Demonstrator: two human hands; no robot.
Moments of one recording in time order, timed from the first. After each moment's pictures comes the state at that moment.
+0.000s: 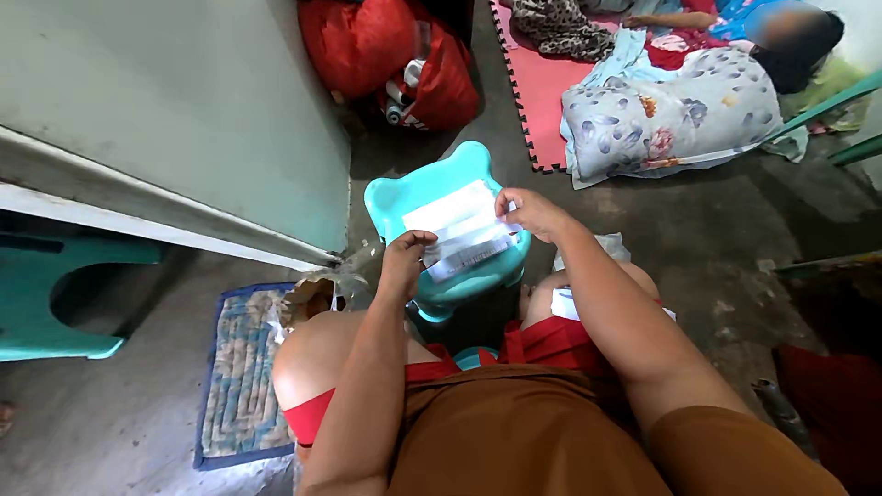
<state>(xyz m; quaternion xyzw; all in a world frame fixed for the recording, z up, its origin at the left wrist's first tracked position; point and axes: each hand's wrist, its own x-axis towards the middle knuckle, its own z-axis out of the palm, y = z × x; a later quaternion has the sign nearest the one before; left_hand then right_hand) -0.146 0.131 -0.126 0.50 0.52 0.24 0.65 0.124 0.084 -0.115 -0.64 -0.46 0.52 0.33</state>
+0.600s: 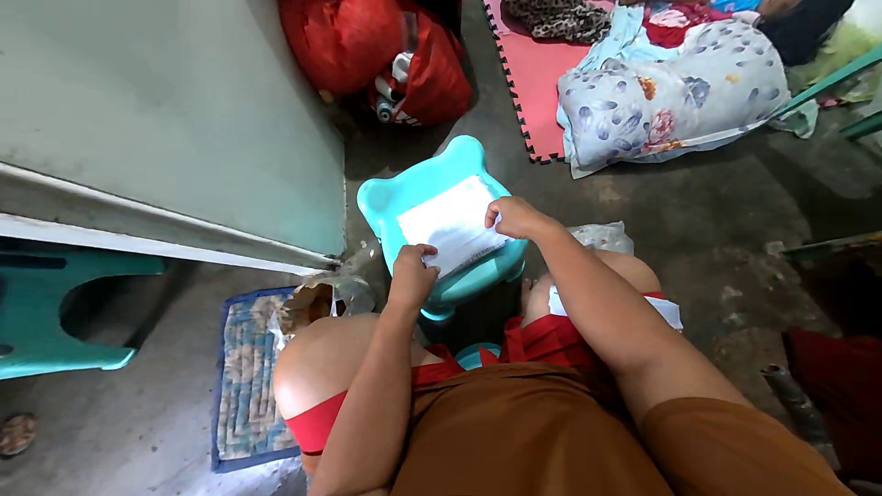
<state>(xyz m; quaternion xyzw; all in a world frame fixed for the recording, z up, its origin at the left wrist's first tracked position) -0.136 0.118 -0.124 0.74 0.56 0.02 0.38 0.117 0.099 -0.140 -0.70 -0.59 0.39 0.10</state>
